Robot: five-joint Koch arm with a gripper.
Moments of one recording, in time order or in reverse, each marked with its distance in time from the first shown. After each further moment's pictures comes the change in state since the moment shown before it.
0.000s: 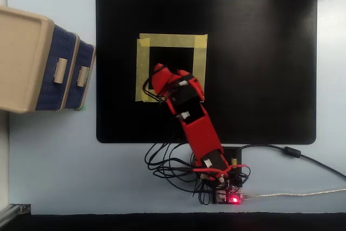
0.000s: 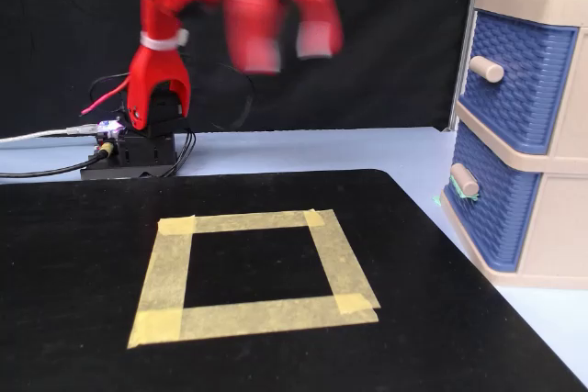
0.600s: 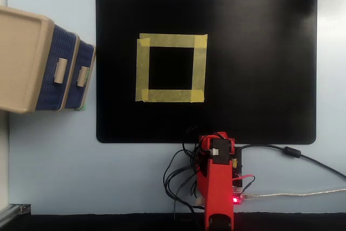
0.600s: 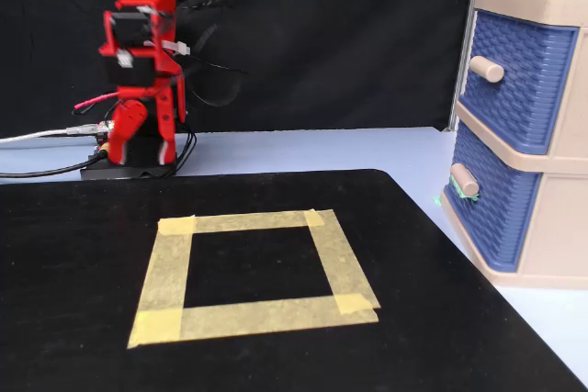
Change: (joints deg) arm 33.8 47.5 101.1 -20.5 49.3
